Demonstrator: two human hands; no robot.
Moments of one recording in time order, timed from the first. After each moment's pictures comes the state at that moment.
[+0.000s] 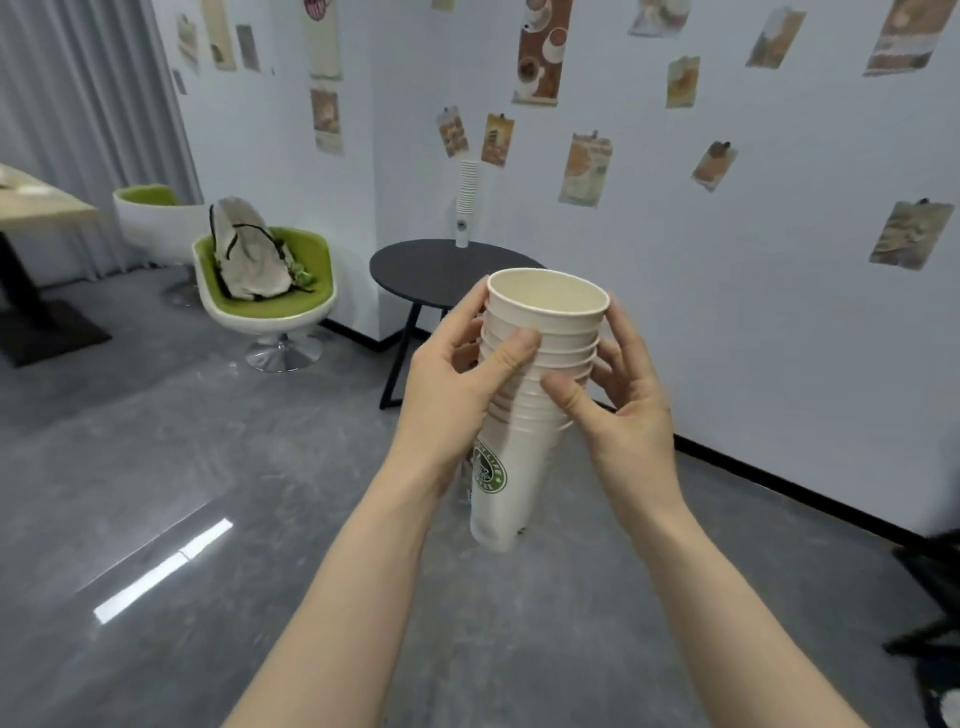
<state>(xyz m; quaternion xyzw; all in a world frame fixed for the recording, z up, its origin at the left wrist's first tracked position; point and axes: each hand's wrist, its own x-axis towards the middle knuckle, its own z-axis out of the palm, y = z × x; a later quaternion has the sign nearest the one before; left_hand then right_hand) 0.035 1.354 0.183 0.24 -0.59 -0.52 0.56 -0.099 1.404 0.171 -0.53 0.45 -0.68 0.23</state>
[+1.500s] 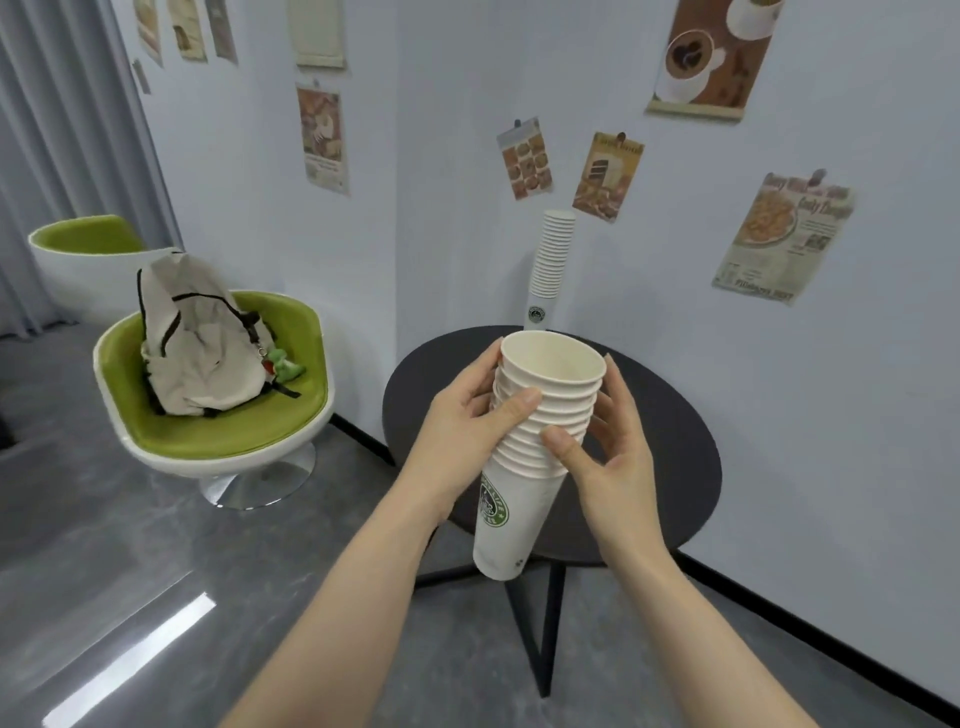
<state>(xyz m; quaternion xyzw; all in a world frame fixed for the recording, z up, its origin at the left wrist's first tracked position) -0.027 0.420 0.135 0.25 -0.58 -0.59 0.49 -0.165 0.476 0.115 -0.52 0.48 -0.66 0.25</state>
